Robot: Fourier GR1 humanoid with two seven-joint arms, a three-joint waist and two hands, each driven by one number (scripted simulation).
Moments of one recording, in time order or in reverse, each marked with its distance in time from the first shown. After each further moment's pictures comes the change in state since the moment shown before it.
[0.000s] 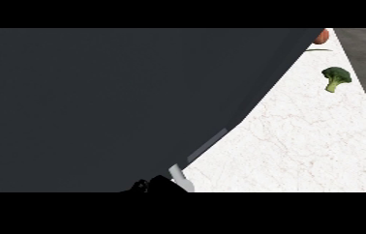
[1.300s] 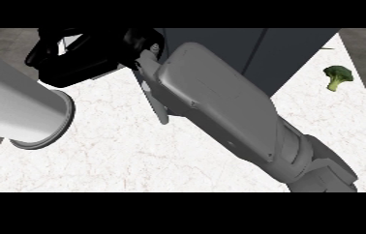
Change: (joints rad) left arm -0.009 0.084 0.262 0.072 0.178 -0.179 0.089; right arm -0.692 0.029 -0.330 1.098 -0.652 0.382 -0.284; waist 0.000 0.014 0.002
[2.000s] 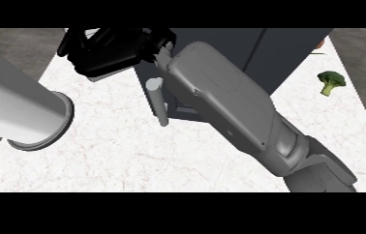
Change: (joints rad) left arm -0.006 0.004 0.025 -0.026 0.031 -0.034 0.044; right arm 0.022 0.001 -0.017 0.139 0.056 0.136 -0.250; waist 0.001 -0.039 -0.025
